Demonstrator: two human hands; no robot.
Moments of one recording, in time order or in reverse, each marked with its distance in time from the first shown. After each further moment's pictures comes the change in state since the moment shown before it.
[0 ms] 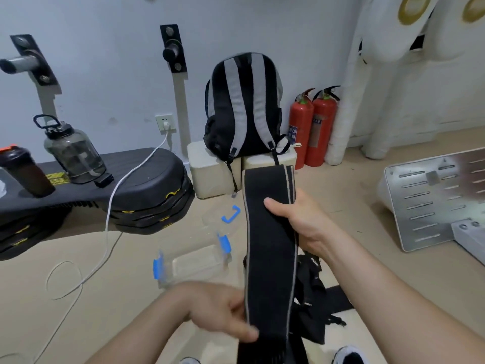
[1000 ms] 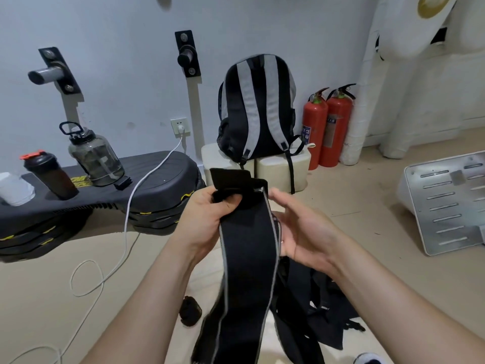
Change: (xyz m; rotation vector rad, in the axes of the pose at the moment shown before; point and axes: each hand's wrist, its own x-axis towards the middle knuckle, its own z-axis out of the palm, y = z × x) left_hand -0.019 0.033 -0.063 -0.987 0.986 0.609; right_hand -0.019 -0.007 0.029 0.319 -0.322 0.213
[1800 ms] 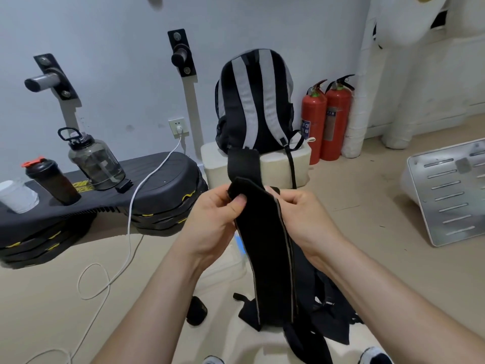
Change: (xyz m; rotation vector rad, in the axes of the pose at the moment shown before) left_hand -0.007 0.003 0.017 0.019 -0.101 -0.014; right_hand -0.005 0.001 0.010 -0.485 0.353 -0.323
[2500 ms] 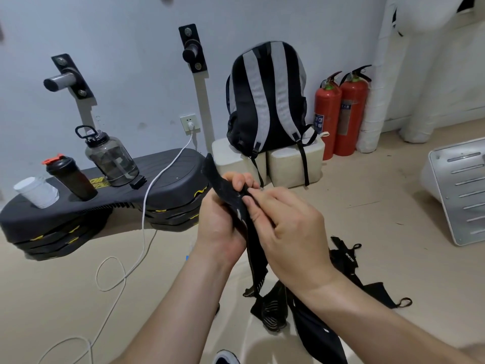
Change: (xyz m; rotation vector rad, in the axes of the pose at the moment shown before) left_hand 0.005 0.004 0.016 -0.556 0.173 0.000; right_hand -0.008 0.024 0.047 -0.590 0.434 -0.828
